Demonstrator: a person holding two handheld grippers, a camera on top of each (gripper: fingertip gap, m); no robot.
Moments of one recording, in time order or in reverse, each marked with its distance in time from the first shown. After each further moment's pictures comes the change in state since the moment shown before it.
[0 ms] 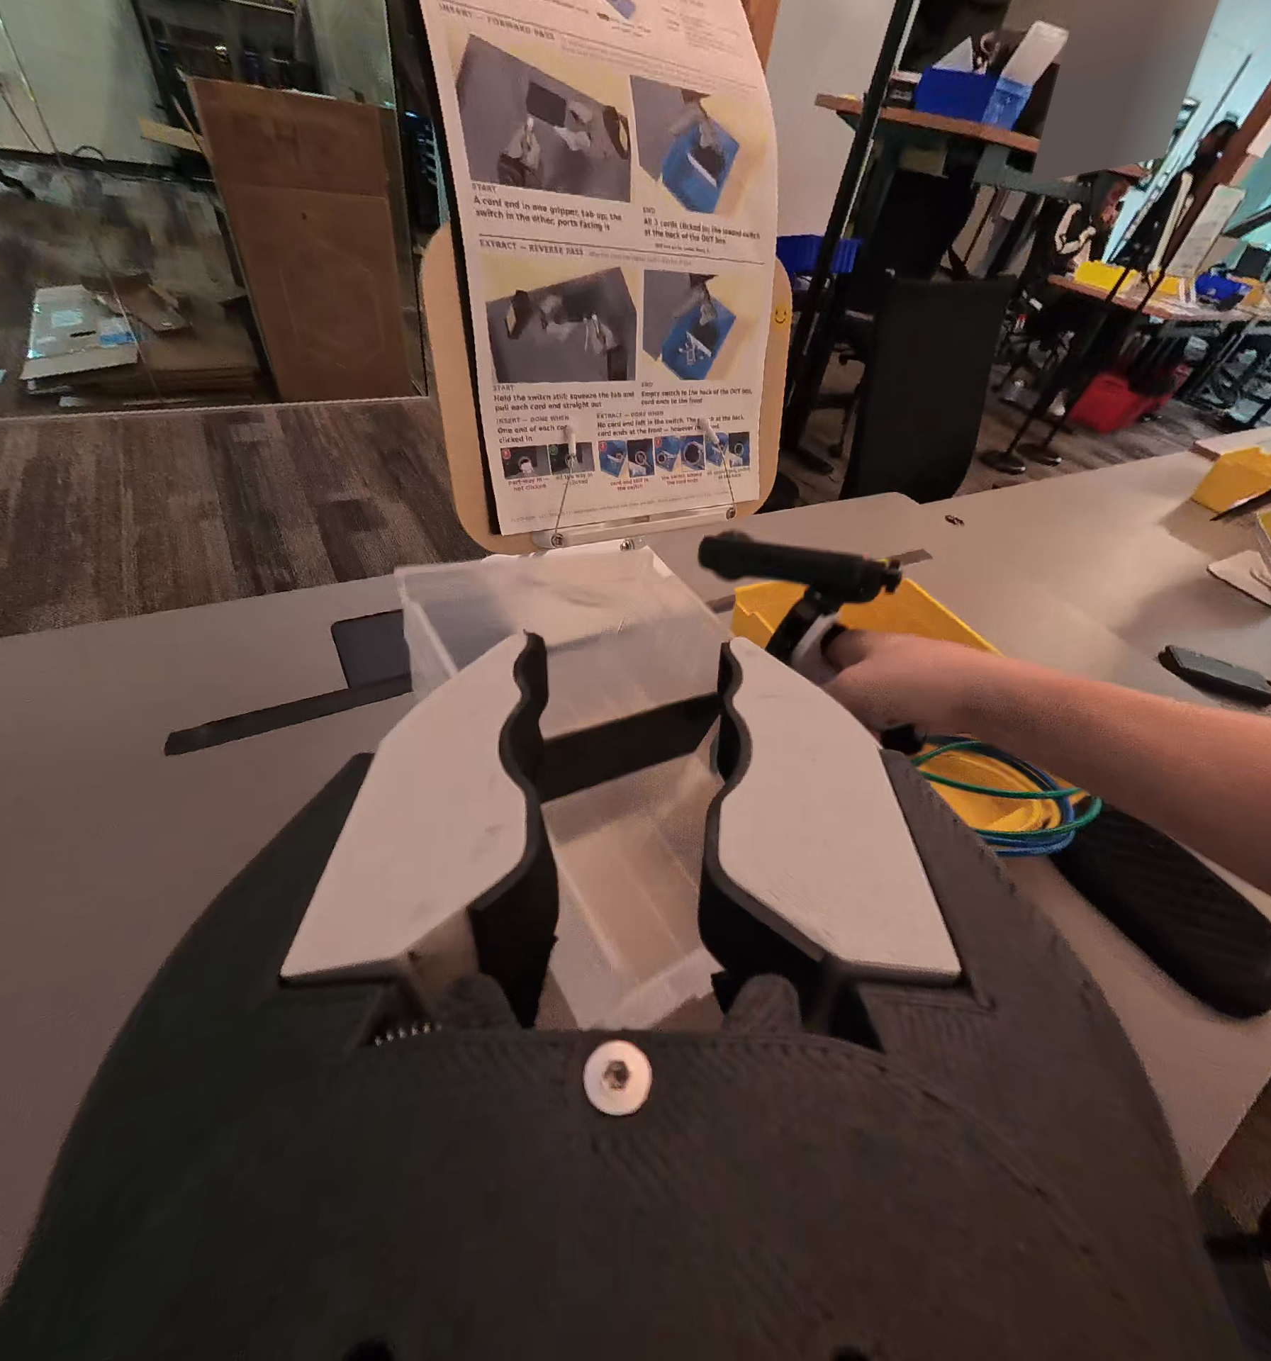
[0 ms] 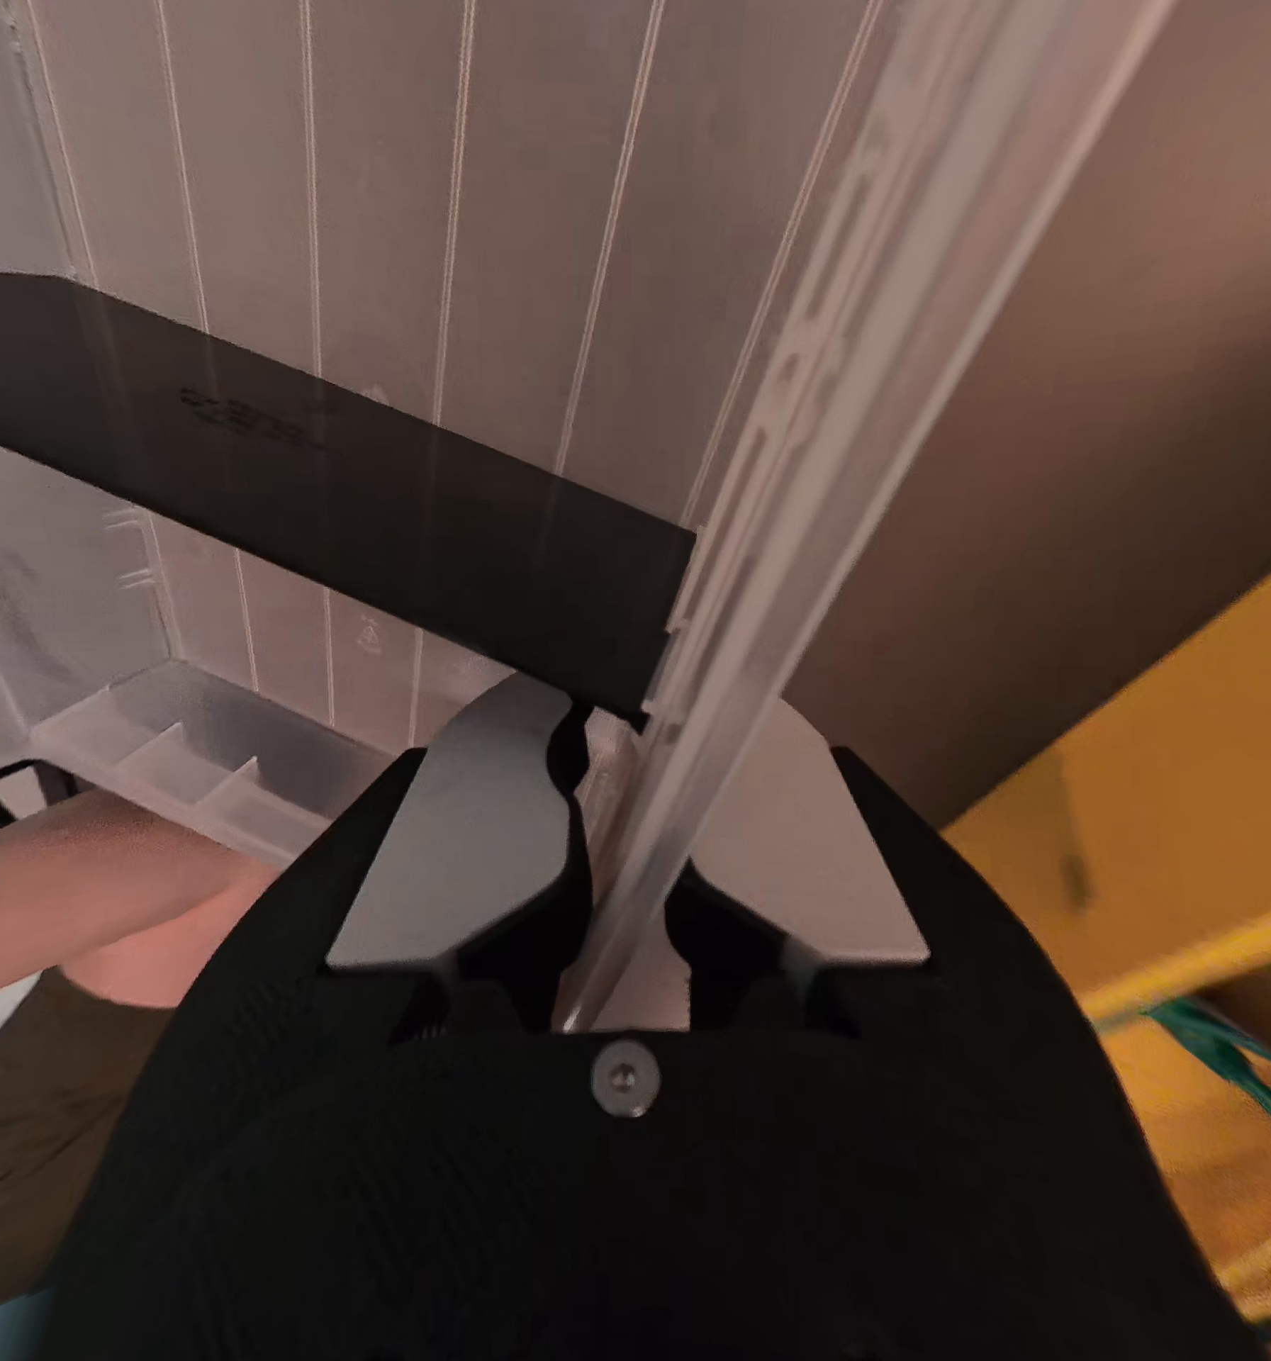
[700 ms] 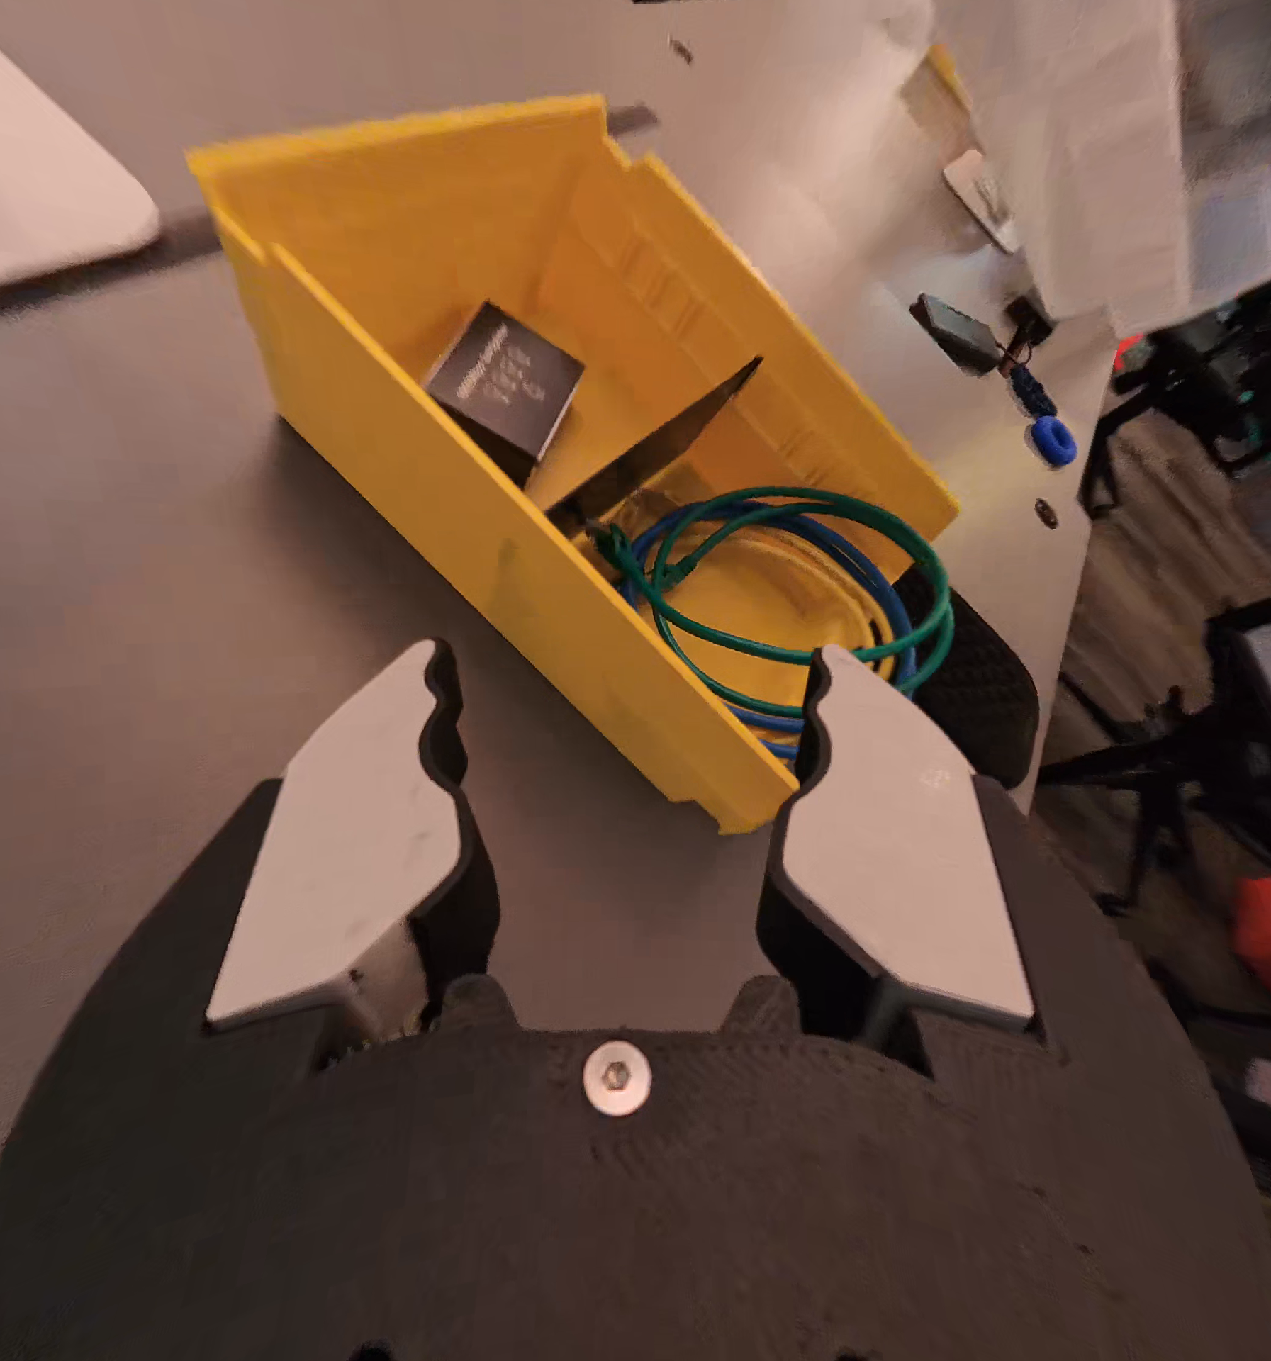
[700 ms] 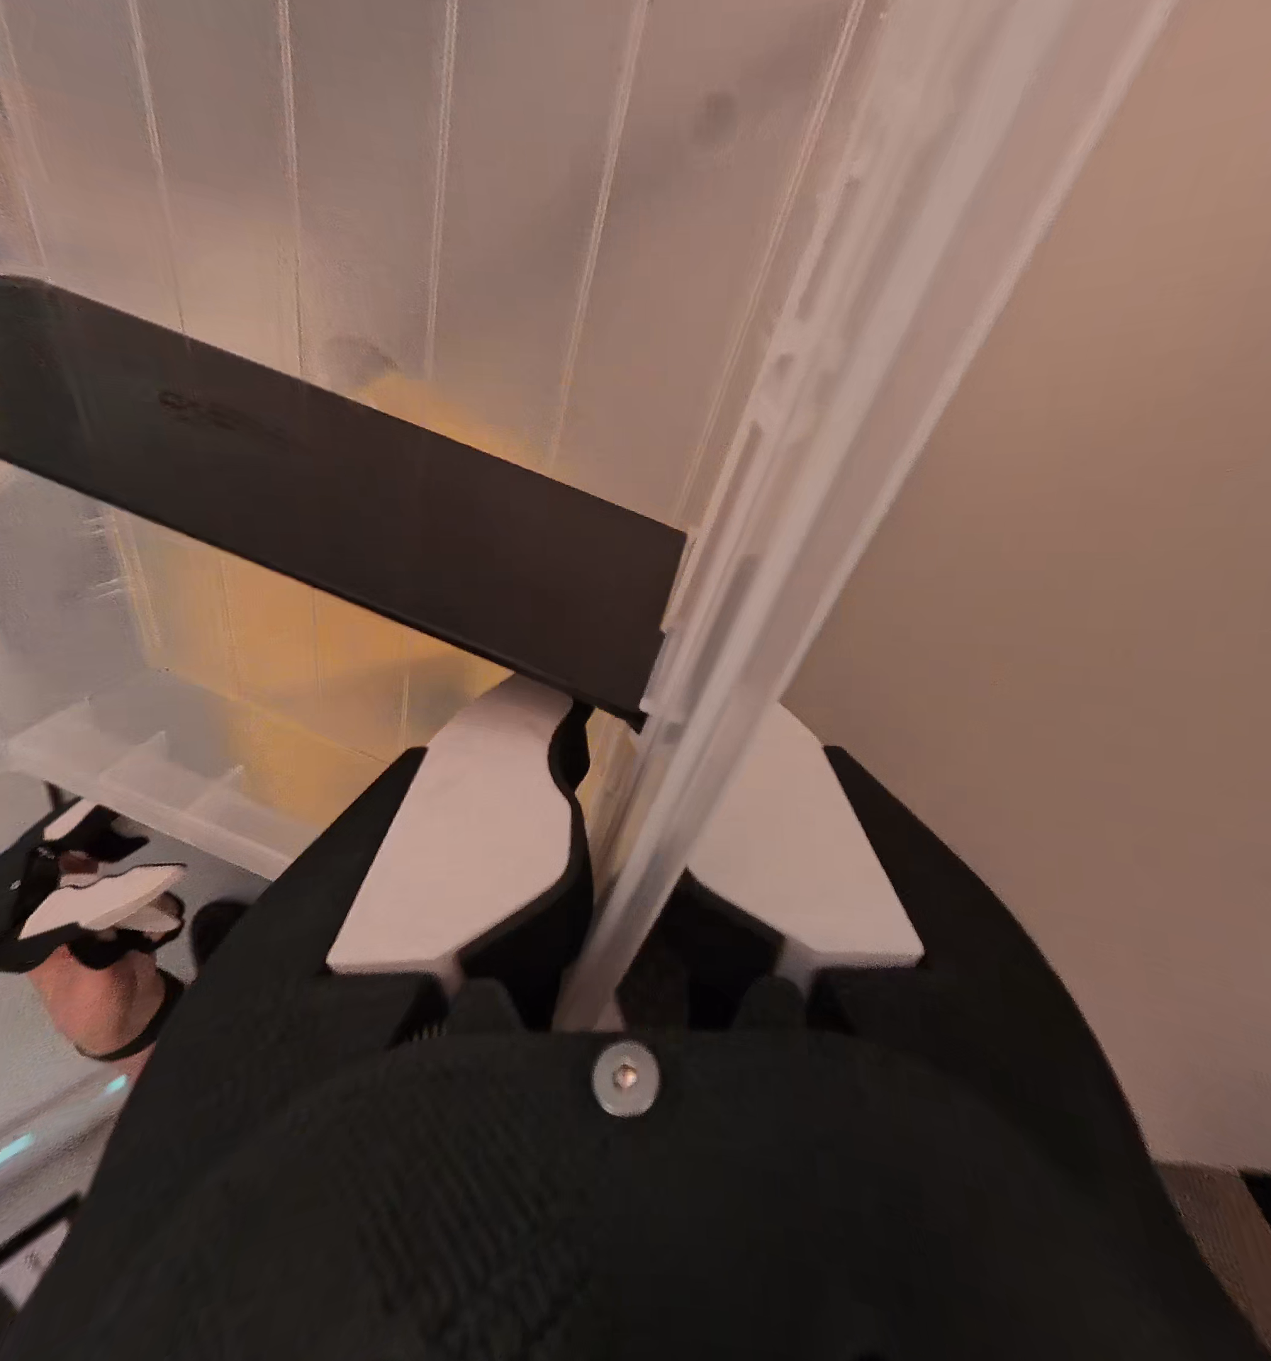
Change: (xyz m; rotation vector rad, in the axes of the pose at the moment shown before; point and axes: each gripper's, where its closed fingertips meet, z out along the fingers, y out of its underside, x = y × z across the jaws) left arm 0.165 0.182 0.193 -0.530 0.498 -0.109; right arm 0.320 0.186 -0.312 0.630 0.159 0.636
